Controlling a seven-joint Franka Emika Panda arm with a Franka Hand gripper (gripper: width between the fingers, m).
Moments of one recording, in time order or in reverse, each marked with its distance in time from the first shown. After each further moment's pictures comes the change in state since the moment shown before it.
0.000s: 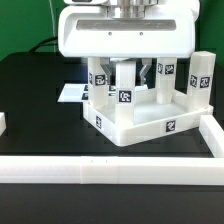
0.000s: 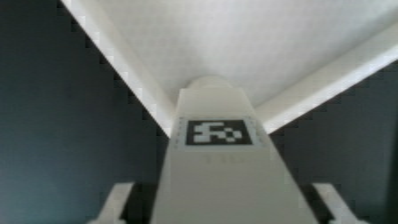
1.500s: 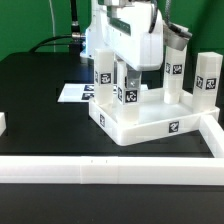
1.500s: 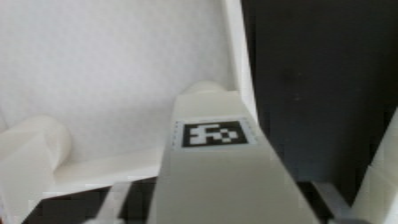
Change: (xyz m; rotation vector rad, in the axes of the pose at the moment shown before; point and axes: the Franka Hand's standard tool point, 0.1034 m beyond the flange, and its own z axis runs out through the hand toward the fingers) arm -0.002 -0.004 0.000 0.010 -0.010 1.260
